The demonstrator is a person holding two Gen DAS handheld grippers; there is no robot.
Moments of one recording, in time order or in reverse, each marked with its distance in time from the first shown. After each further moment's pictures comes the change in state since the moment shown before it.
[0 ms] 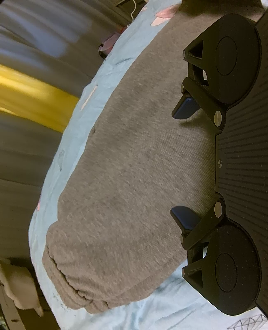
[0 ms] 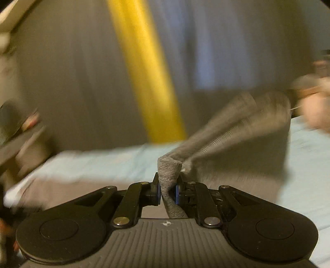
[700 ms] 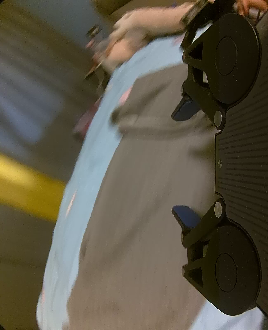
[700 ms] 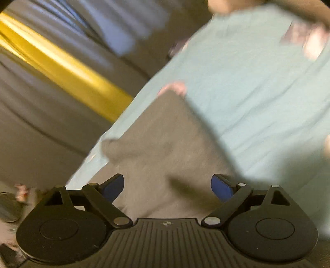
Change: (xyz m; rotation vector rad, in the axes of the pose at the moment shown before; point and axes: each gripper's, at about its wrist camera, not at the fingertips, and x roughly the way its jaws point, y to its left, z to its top) left arm -0.034 -0.097 -0.021 0.230 0.108 -0.444; right arm -0.043 -0.099 -0.034 0.622 0.067 -0.273
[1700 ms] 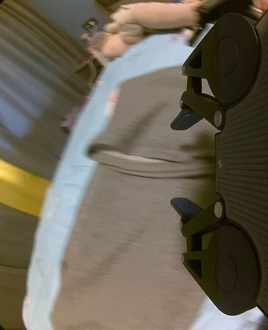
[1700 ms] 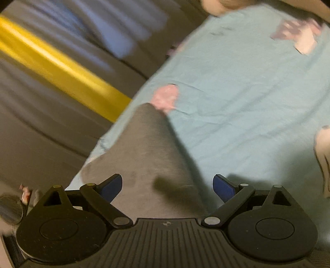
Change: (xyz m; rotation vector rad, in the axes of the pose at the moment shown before) left arm 0.036 -0.013 -0.002 -0.075 0.025 0.055; right arm 0.009 -0.016 -0.007 0.030 0.033 0.178
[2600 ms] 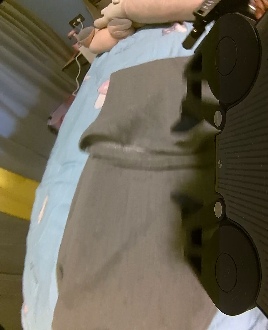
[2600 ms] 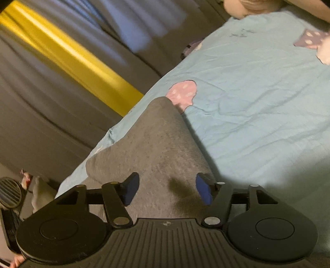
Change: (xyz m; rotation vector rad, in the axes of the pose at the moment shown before) left arm 0.024 0.001 0.008 0.030 0.125 0.022; right arm 0.017 0.005 -0.002 -0.037 0.027 -0.010
